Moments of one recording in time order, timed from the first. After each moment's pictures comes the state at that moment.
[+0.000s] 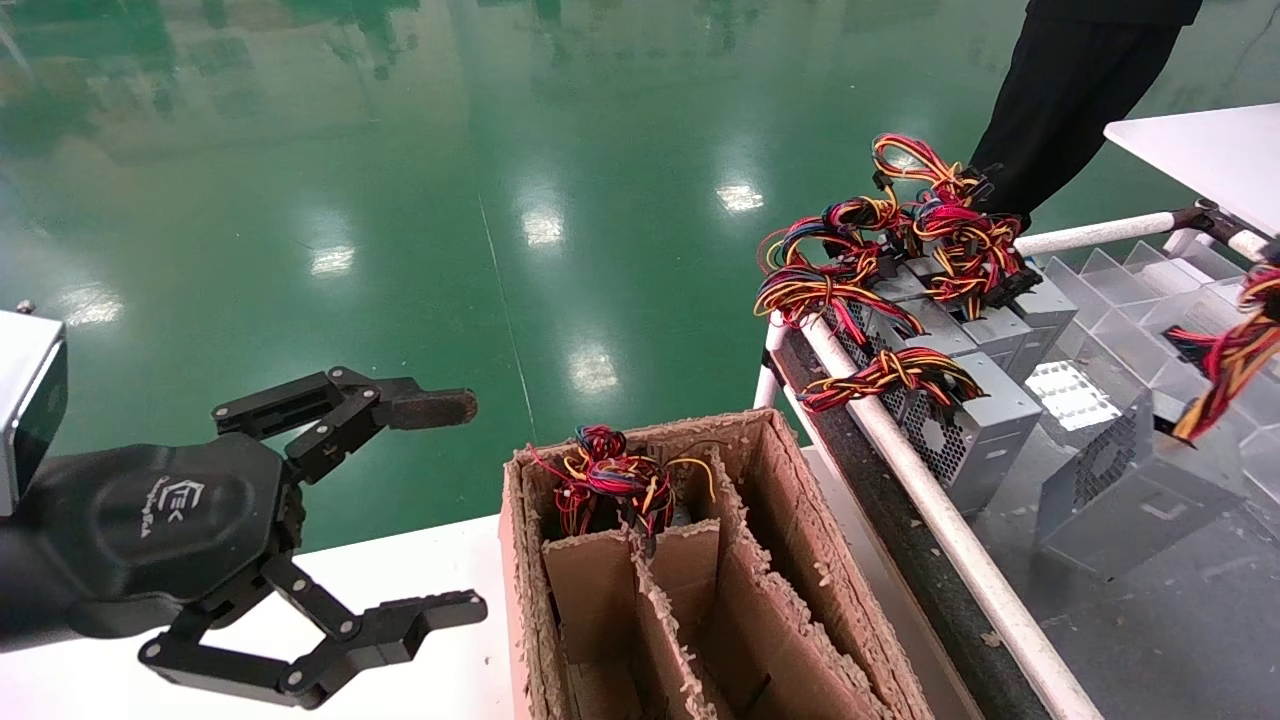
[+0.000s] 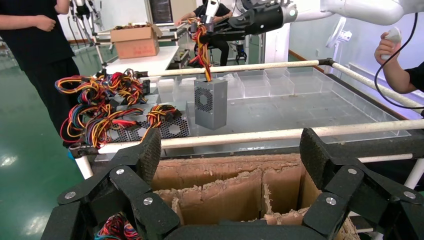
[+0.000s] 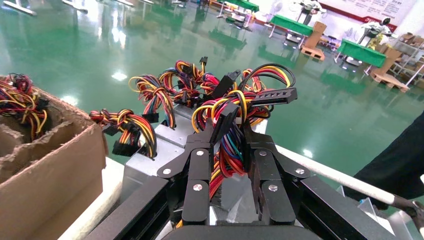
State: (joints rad) left arm -1.09 0.57 0.38 -1.25 0.66 1.45 -0.13; right arm 1.24 -0.43 -0.18 0.42 -0.86 -1.50 -0.30
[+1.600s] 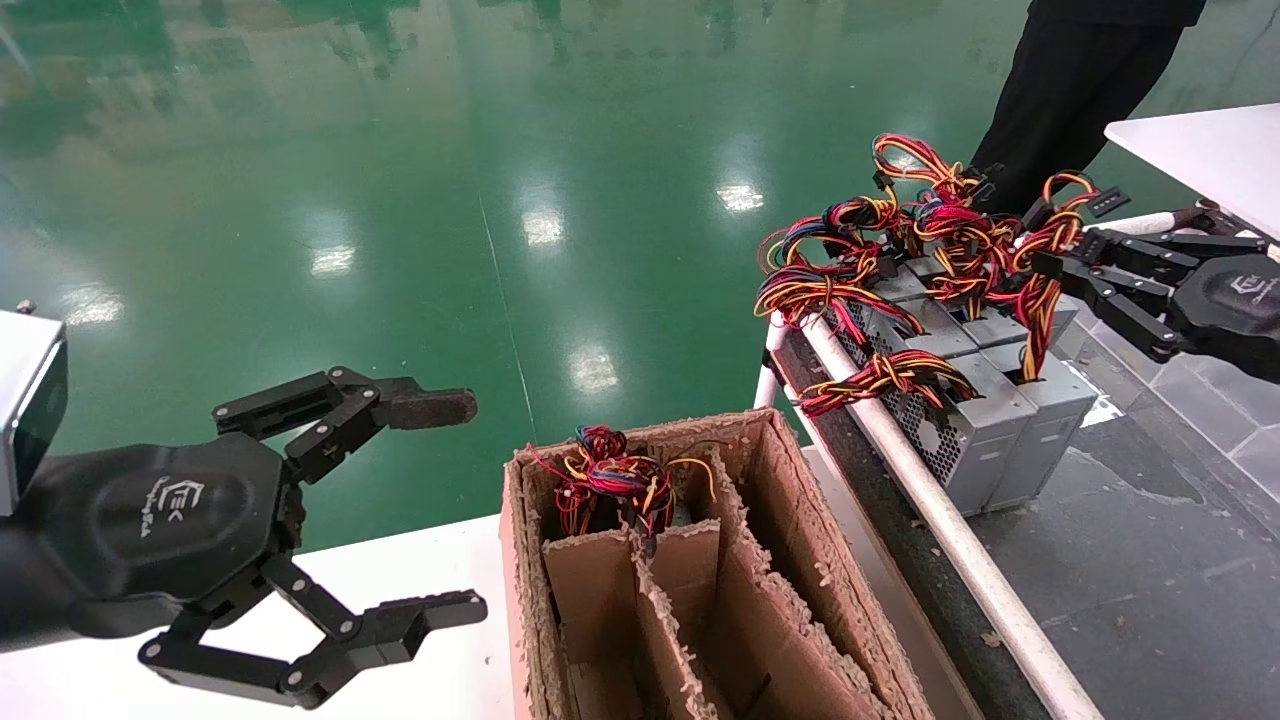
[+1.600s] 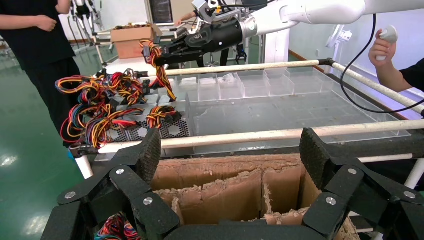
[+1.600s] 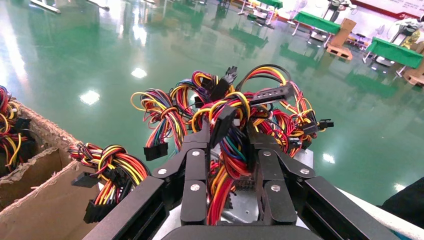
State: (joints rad) left arm -1.09 0.57 0.38 -1.25 0.66 1.45 -0.13; right arm 1.63 -0.72 -0.35 0.08 -1.11 -1.44 -0.43
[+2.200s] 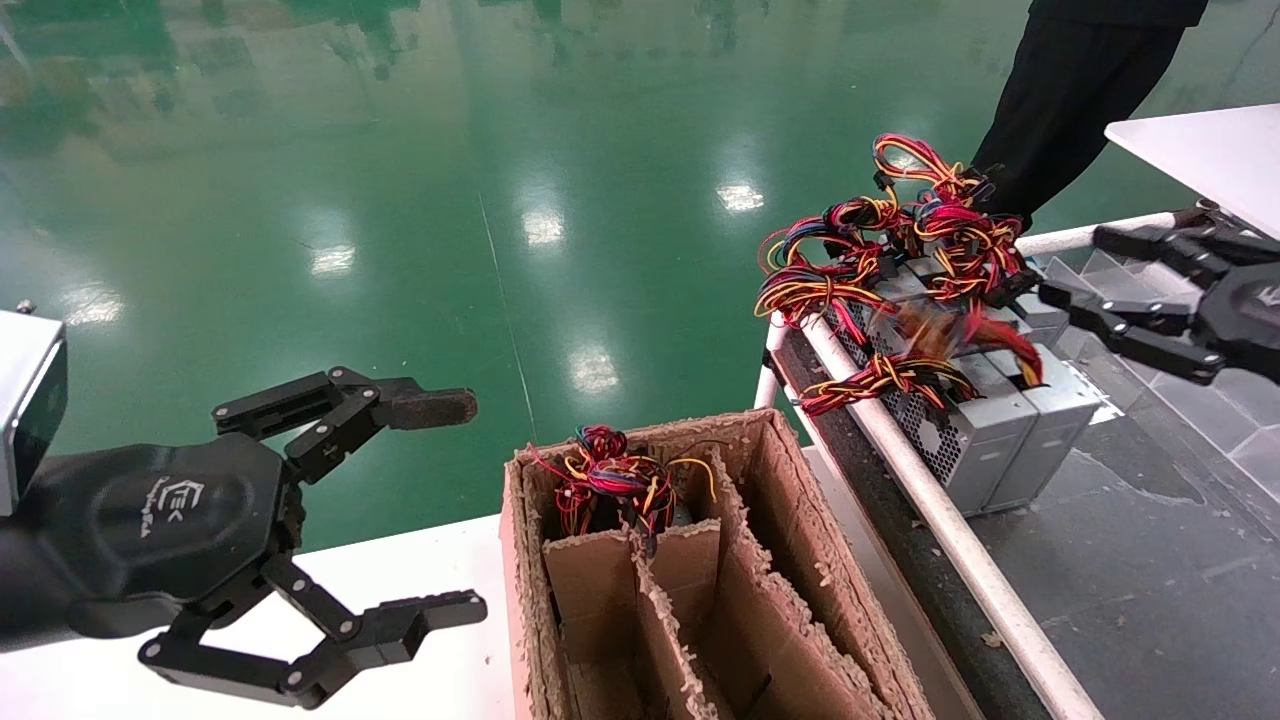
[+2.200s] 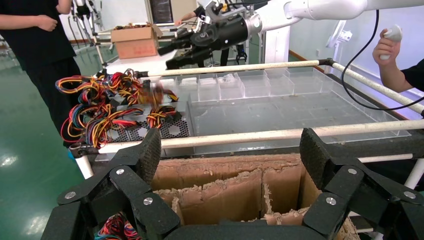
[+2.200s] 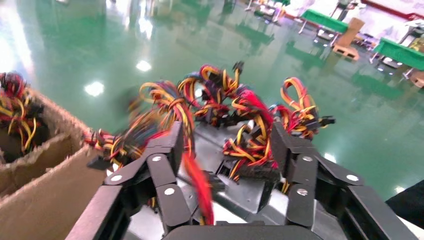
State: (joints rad) left arm -1.09 0.57 0.38 -1.25 0.66 1.45 -0.13; right arm 1.67 -0.70 -0.35 0.04 -1.12 -1.51 -0.44
